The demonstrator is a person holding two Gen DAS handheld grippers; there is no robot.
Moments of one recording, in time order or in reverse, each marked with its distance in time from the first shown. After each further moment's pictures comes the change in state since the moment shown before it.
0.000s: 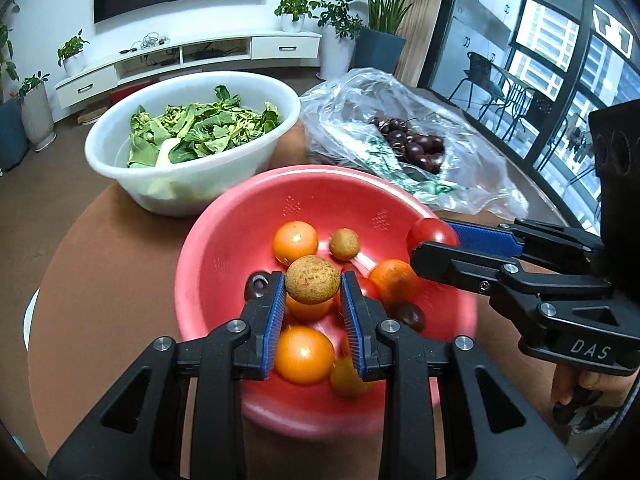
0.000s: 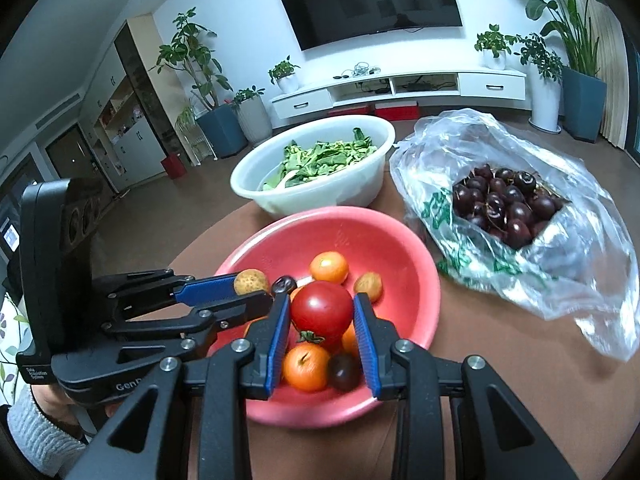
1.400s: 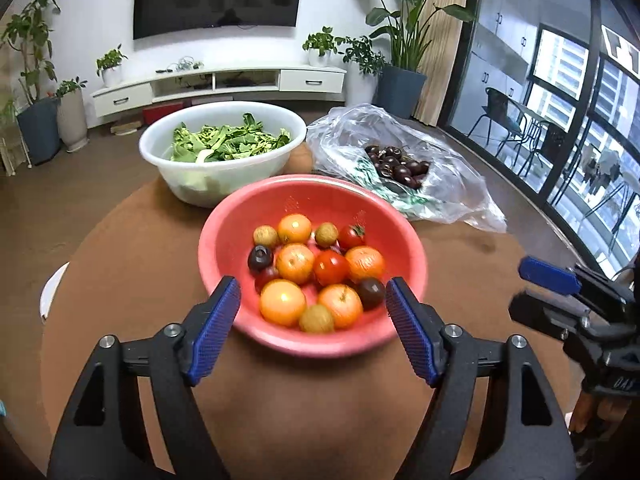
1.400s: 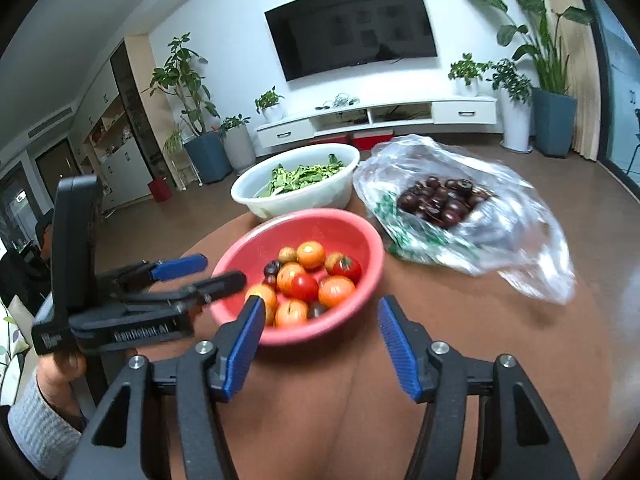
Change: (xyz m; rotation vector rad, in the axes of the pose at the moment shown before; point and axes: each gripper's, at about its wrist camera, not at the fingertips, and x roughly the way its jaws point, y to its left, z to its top) left arm -0.075 -0.045 -0.054 -0.066 -0.152 0.095; right arm -0.105 0.007 -0.071 -0.004 -0.134 -0.096
